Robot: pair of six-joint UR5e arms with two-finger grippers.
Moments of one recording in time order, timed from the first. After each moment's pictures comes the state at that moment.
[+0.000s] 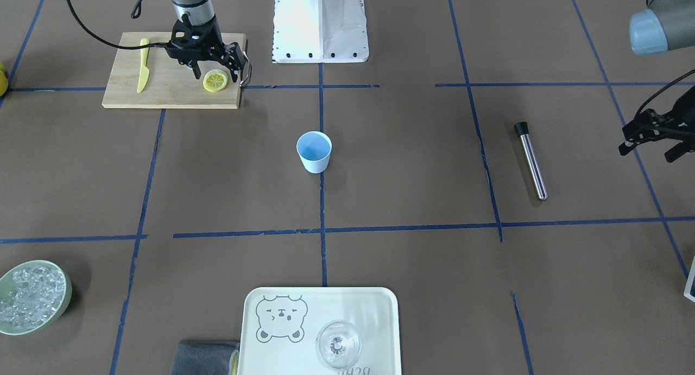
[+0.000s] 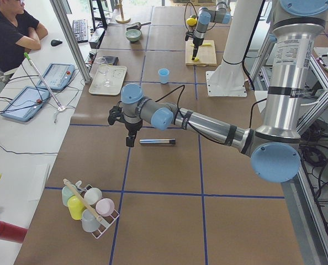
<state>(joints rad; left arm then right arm) -1.27 -1.65 -1.78 -1.75 -2.31 -0.36 0.12 -1.54 2.16 -1.42 1.50 1.64</state>
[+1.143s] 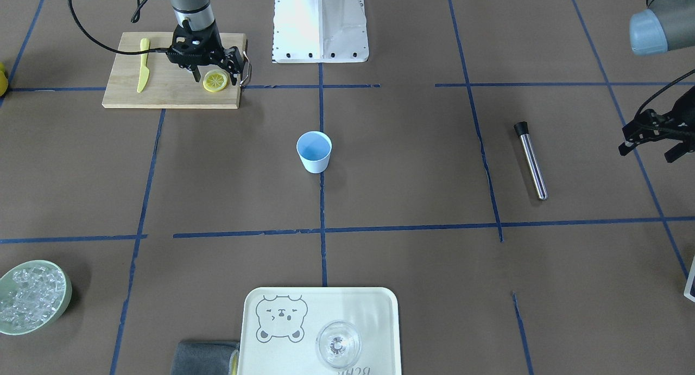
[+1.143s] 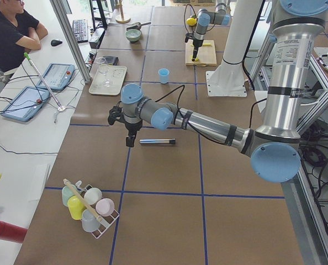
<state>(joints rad) -1.27 -1.65 -1.78 -1.75 -2.31 -0.36 0.12 -1.55 2.13 -1.39 1.52 1.63</state>
